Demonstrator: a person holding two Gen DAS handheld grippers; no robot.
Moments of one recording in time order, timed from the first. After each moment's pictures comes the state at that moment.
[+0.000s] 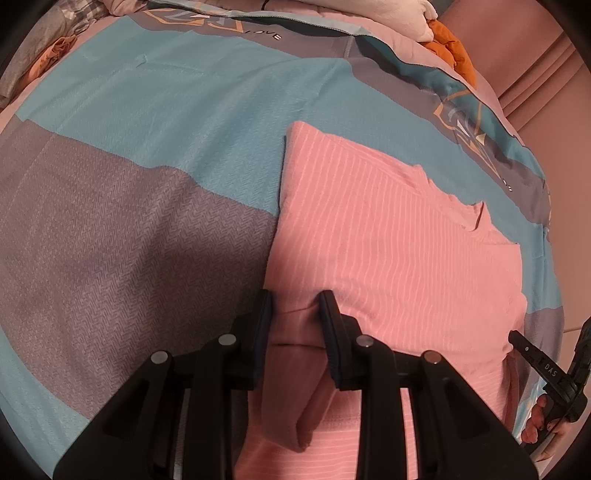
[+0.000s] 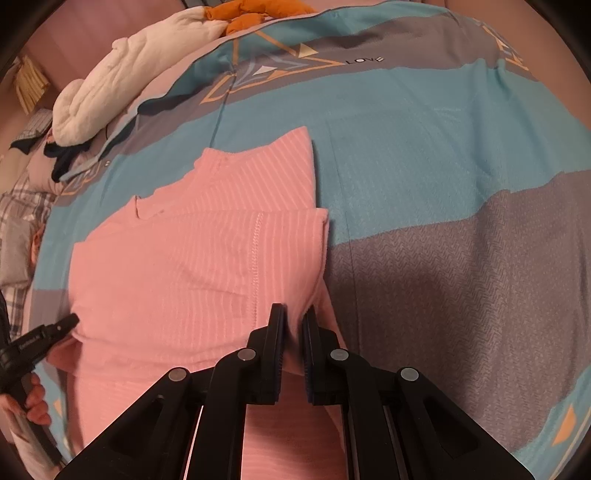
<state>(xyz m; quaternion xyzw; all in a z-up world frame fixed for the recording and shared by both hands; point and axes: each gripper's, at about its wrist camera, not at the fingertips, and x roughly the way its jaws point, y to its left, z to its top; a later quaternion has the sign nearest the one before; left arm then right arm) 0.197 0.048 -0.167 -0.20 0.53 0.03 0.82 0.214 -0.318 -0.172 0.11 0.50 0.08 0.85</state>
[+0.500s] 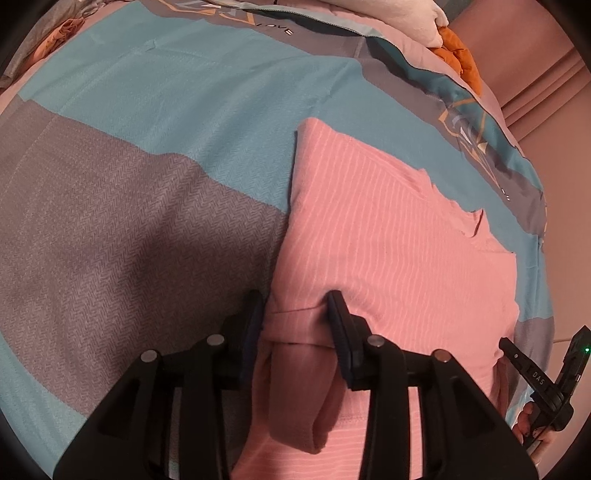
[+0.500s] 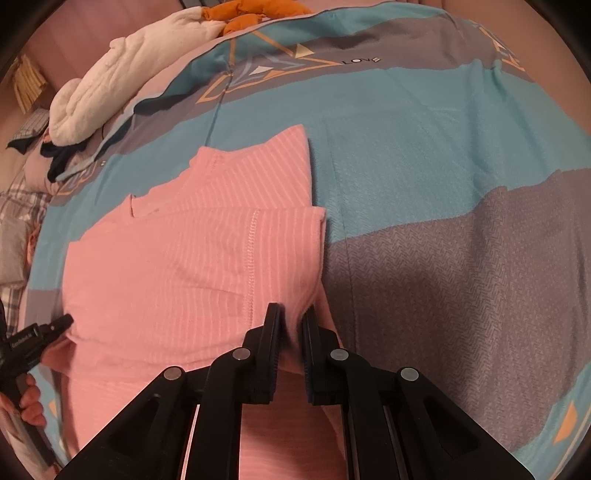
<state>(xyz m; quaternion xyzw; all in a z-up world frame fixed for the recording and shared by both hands) 0.192 0.055 -0.168 -0.23 0.54 0.03 0.81 0.214 -0.317 -0.175 0.10 0.50 0.07 0.86</state>
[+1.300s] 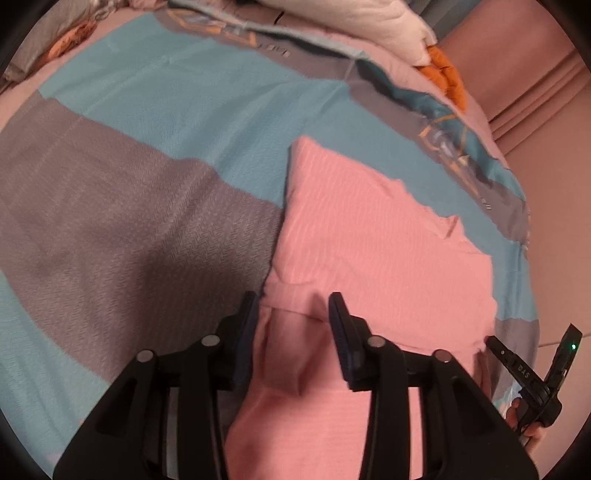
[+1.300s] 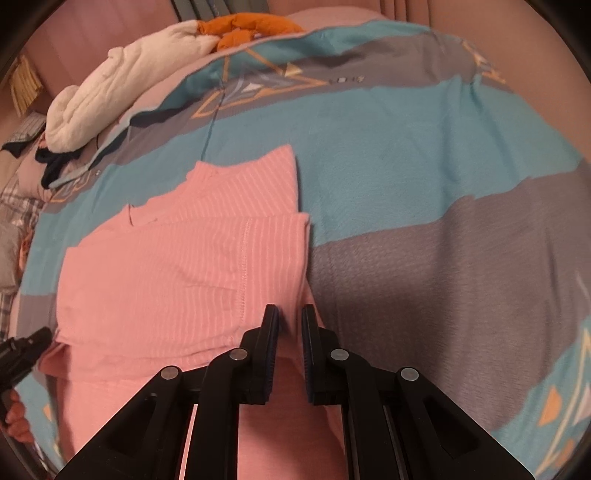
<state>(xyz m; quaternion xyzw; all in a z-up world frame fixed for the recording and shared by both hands) 0.155 0.056 -0.131 -0.25 0.50 0.02 0.83 0.191 -0.318 -0.153 0.09 0.47 0.04 0.87</state>
